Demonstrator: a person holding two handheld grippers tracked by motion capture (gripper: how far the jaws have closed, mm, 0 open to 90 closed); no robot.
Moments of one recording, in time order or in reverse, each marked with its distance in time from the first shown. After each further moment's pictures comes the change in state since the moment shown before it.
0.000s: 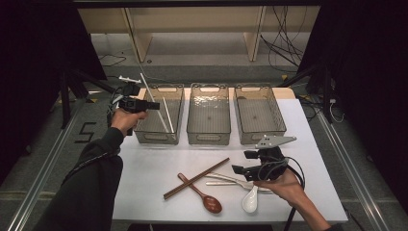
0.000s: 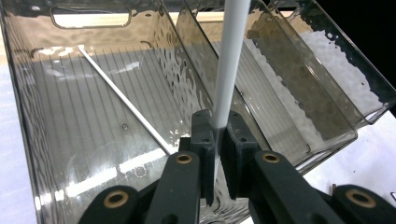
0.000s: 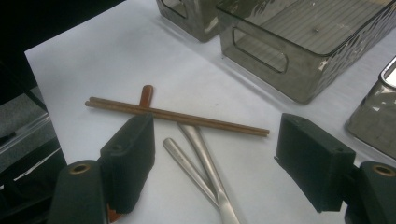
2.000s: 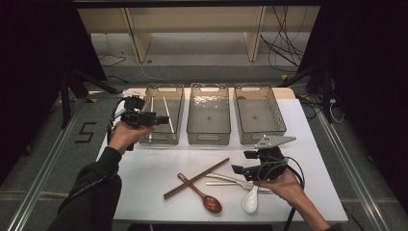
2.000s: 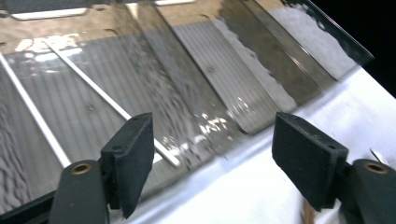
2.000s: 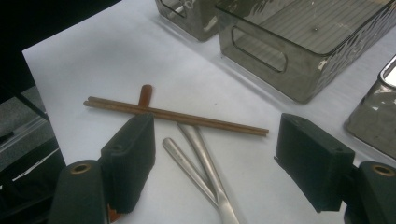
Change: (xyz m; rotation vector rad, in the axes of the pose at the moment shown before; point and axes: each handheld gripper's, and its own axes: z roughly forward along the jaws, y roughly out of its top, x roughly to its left) left arm -0.048 -0.042 -0.023 -0.011 -0.032 0.141; right arm 0.001 0.001 0.000 0.005 -0.006 0.000
